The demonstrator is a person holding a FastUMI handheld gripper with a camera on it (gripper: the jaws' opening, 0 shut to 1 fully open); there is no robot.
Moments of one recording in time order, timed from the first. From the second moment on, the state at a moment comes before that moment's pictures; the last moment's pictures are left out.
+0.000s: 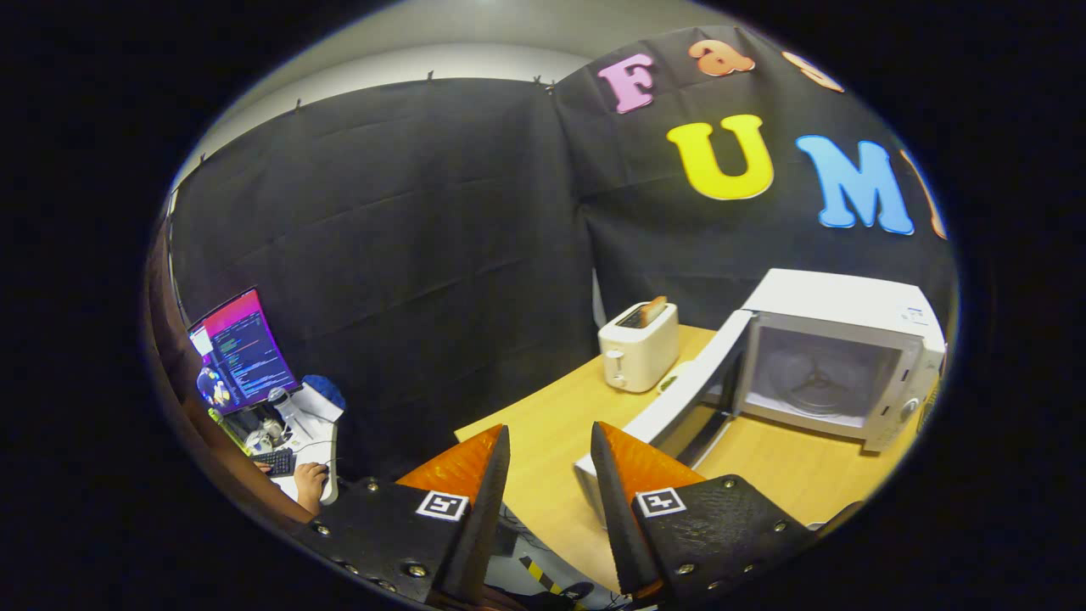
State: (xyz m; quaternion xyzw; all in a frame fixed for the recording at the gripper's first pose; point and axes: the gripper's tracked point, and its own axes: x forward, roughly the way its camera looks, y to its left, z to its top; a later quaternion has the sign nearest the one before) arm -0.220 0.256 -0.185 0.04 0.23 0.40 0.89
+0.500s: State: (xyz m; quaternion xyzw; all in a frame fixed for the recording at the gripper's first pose) arm -0.171 -0.013 -0.225 0.07 0.28 0.10 0.95
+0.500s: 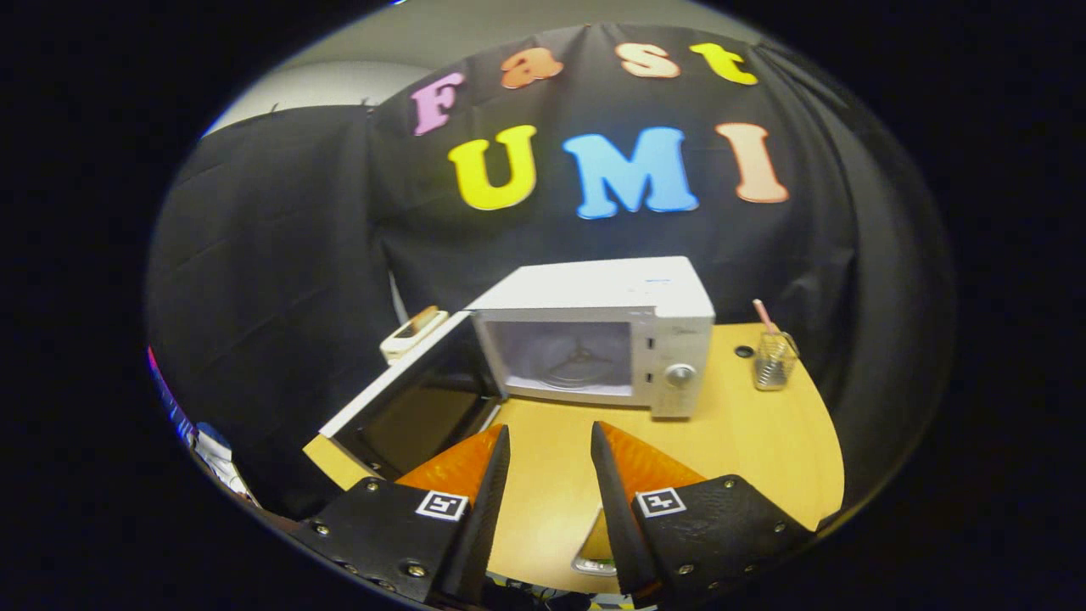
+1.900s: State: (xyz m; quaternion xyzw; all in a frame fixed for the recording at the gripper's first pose) arm -0.189 -0.060 -0.363 0.41 0.44 0.04 0.80
